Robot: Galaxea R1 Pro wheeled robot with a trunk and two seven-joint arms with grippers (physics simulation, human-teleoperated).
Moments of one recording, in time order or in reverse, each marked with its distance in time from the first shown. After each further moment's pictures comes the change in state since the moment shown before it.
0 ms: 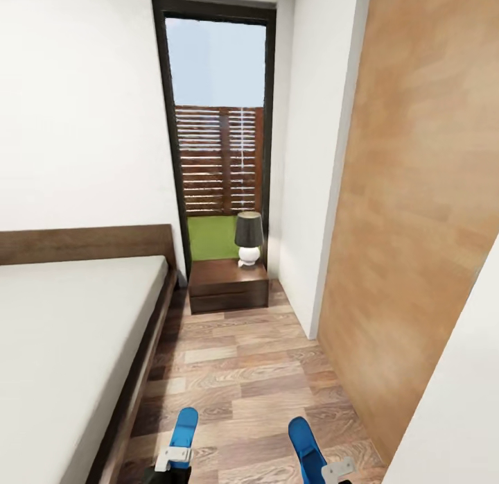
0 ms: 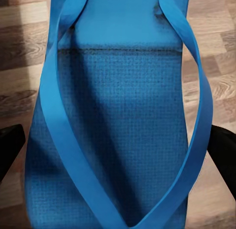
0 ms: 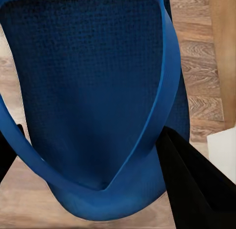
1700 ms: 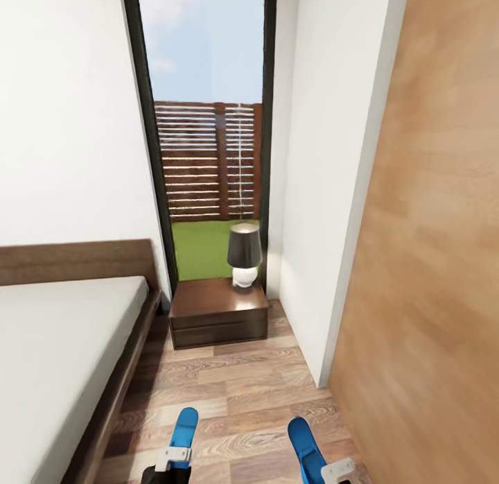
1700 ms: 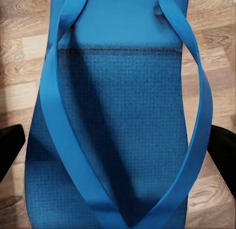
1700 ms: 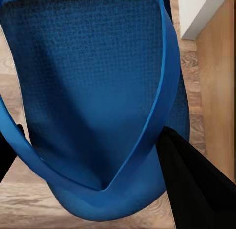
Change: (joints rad) left arm 0.000 0.000 0.000 0.000 0.000 0.000 0.000; right arm 0.000 0.001 0.001 0.001 0.000 0.000 0.000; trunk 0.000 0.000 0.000
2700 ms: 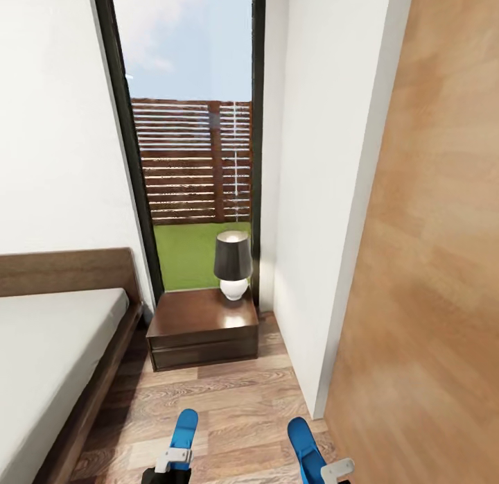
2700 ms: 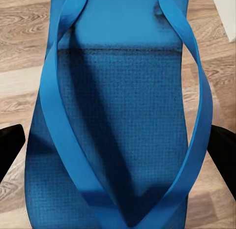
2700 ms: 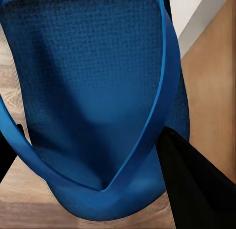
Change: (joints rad) left arm 0.000 -0.001 0.003 0.003 0.004 0.011 -0.001; right arm 0.000 0.000 0.002 0.000 -0.001 0.000 0.001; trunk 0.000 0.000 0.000
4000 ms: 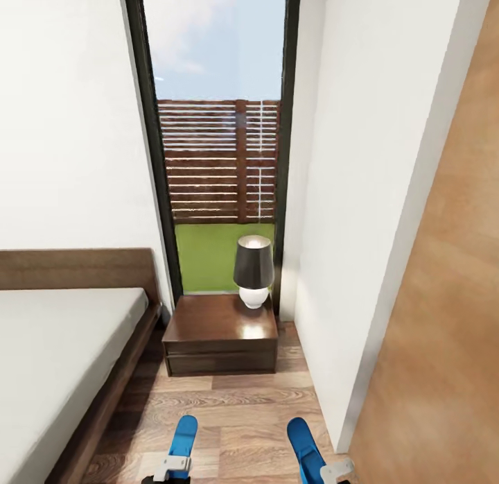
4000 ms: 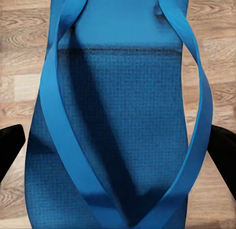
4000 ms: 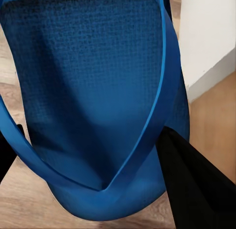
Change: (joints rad) left arm 0.022 0.000 -0.002 -0.001 -0.003 -0.006 0.000; right arm 0.000 0.001 0.001 0.000 0.001 0.000 0.001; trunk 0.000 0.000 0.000
